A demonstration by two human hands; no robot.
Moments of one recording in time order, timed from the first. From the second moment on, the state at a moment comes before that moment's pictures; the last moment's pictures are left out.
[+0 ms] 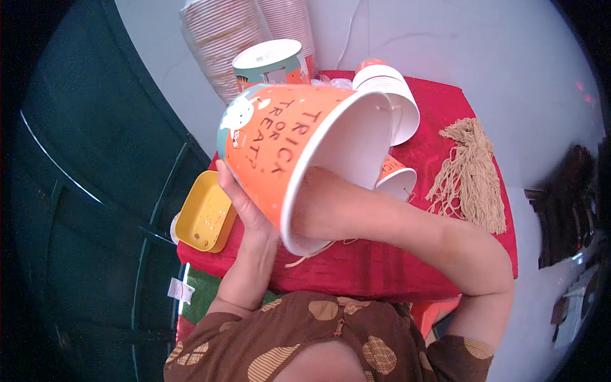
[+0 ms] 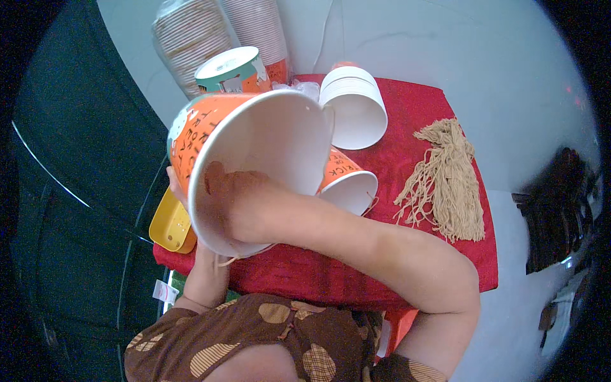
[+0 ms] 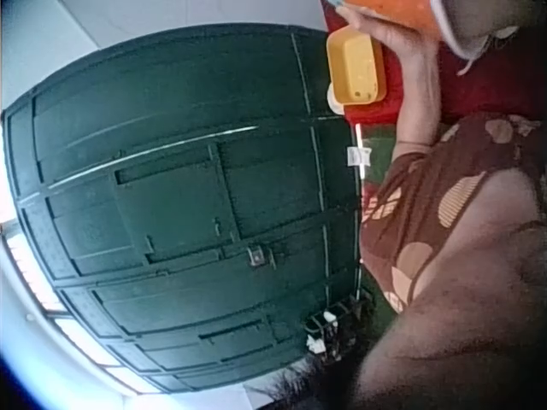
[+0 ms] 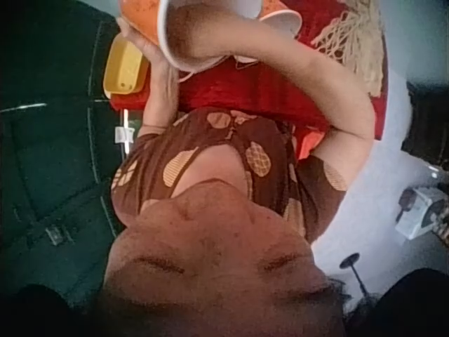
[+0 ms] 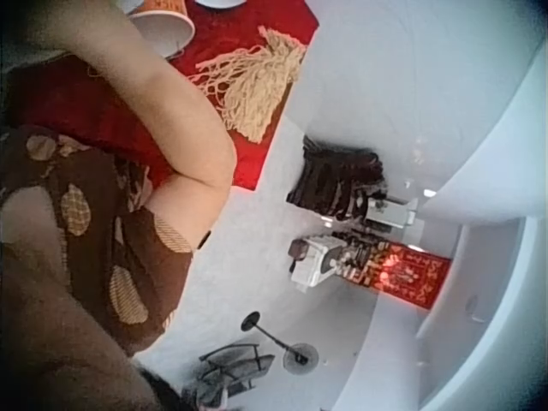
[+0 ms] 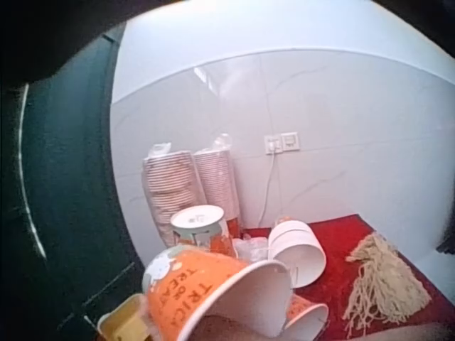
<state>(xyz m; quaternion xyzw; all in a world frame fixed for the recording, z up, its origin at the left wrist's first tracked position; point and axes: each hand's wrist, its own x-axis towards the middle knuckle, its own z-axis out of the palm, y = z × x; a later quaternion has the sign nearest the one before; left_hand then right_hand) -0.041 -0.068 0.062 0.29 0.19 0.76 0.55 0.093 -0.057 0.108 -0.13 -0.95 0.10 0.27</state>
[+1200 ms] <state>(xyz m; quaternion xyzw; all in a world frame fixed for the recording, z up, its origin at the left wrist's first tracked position) -0.269 -0.051 0.122 0.48 0.34 0.80 0.15 0.210 -0.069 0.079 -0.31 -0.51 0.46 0.65</state>
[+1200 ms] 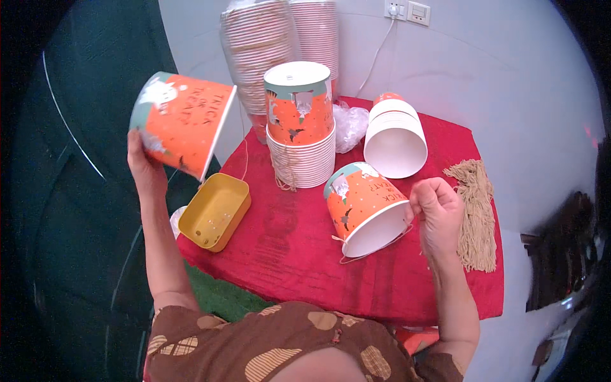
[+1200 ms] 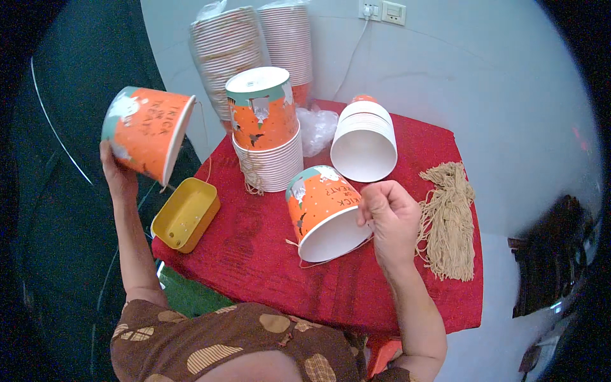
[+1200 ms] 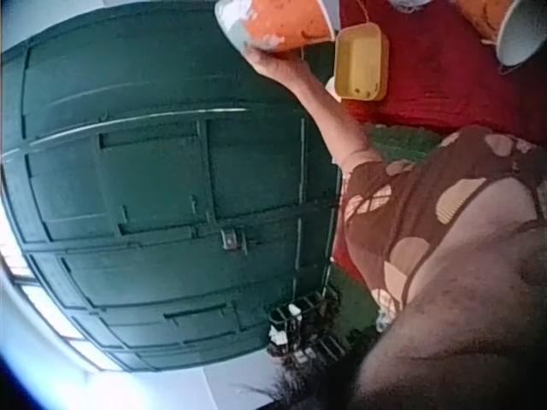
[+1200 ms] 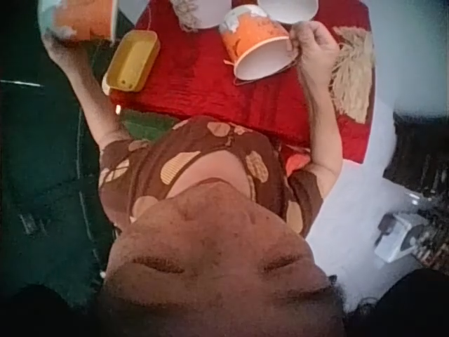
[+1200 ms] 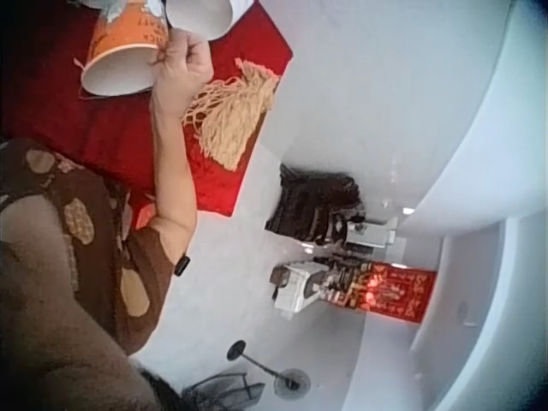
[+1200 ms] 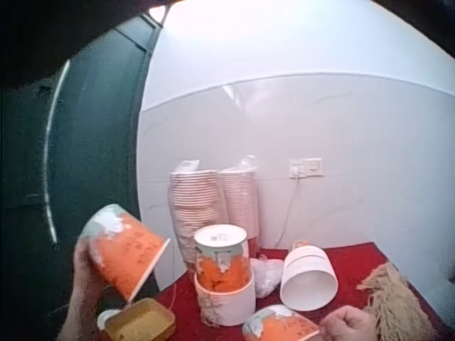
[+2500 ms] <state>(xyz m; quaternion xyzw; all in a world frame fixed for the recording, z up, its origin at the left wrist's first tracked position) -0.142 0.111 0.216 0.61 0.29 0.71 0.17 0.282 -0.035 -0.021 -0.45 -0.39 0.30 0.74</state>
